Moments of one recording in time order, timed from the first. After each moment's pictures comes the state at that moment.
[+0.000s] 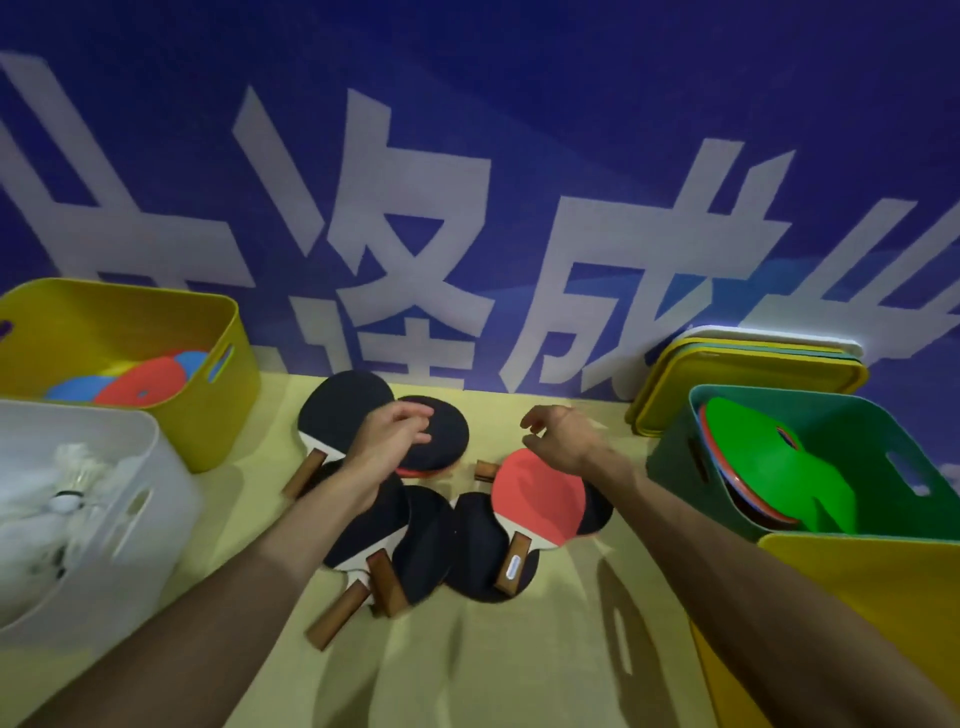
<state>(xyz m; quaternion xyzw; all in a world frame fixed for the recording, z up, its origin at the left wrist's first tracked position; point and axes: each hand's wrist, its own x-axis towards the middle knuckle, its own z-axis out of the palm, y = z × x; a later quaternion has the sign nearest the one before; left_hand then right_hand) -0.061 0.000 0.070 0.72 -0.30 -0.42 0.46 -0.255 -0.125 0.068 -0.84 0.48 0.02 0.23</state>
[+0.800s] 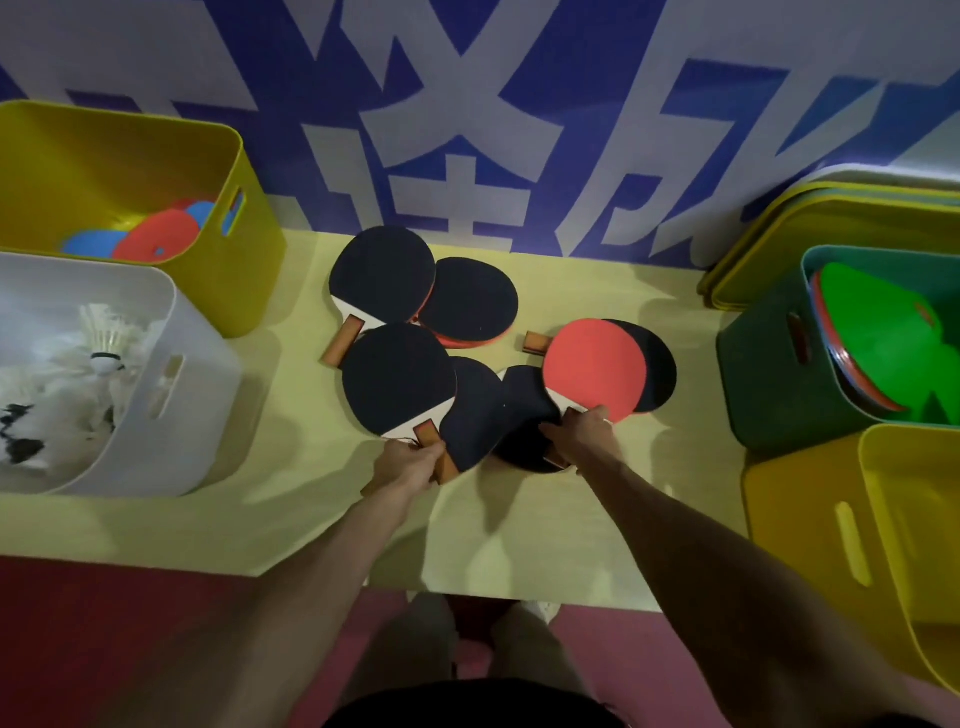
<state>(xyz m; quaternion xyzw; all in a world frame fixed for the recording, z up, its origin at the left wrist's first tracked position) -0.082 0.096 -0.070 0.85 -0.07 -0.45 0.28 -0.254 -0.036 -0.092 -0.57 0.71 0.06 0.40</state>
